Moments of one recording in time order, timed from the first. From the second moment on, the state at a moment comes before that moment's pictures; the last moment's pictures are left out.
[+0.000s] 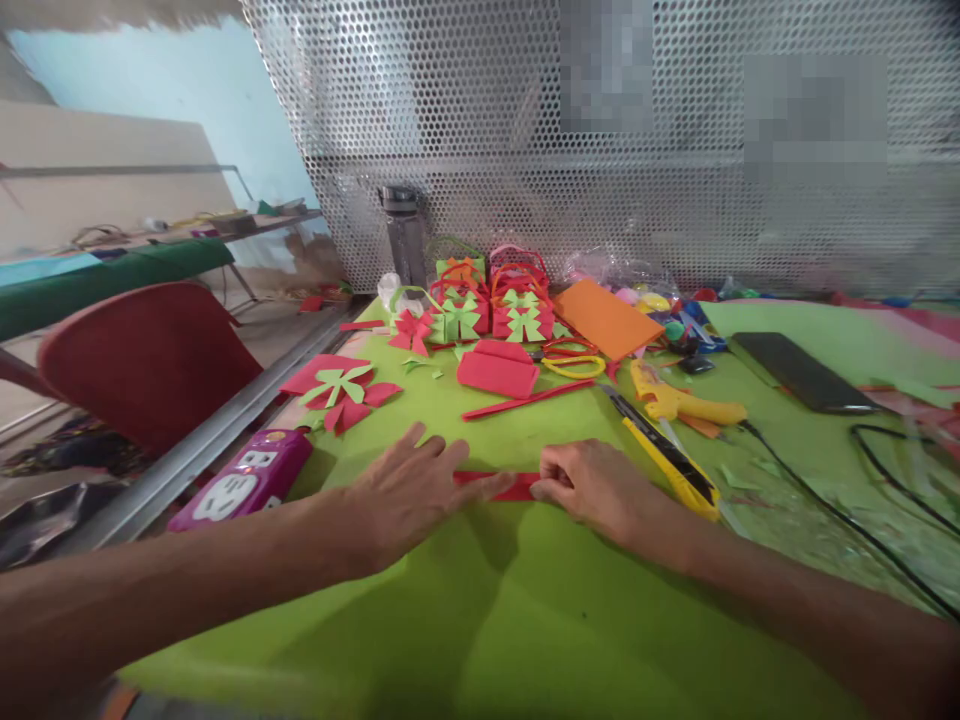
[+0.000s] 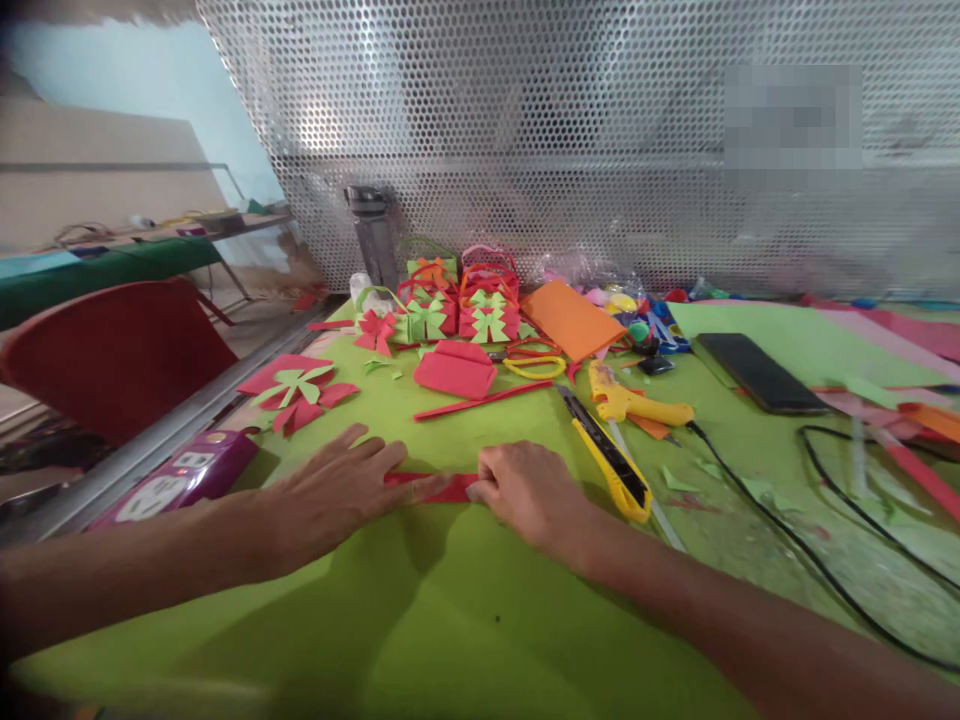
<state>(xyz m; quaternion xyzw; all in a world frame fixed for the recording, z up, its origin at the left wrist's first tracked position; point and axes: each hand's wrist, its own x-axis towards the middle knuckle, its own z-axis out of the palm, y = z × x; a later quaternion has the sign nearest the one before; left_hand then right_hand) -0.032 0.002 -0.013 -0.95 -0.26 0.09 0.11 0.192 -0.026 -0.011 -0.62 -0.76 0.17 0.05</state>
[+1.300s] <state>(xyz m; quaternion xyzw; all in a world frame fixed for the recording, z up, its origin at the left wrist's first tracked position) -0.104 -0.030 -0.027 -0.92 -0.37 0.03 0.09 0.189 -0.027 -0.011 -0.64 -0.74 0.19 0.04</state>
